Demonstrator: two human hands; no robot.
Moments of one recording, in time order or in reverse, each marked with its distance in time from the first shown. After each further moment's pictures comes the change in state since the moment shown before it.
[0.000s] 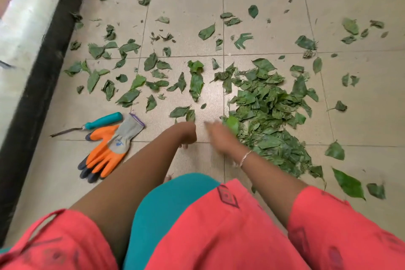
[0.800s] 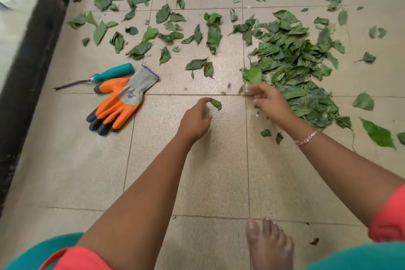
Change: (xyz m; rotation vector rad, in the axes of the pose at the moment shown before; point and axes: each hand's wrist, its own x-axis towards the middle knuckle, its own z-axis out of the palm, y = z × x) left_hand -0.023 -0.056 0.130 -0.592 0.536 0.269; right_hand -0.080 0.021 0.020 0.532 0.338 0.122
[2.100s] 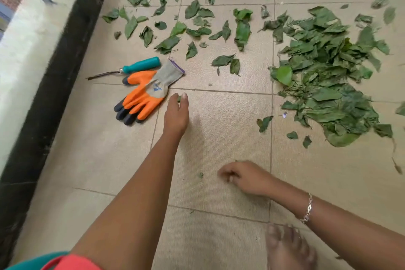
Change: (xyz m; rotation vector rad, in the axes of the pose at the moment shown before) left_hand -0.005 -0.062 -0.042 -0.323 0.382 -0.293; right_hand -0.101 0.008 0.102 -0.363 -0.660 -0.138
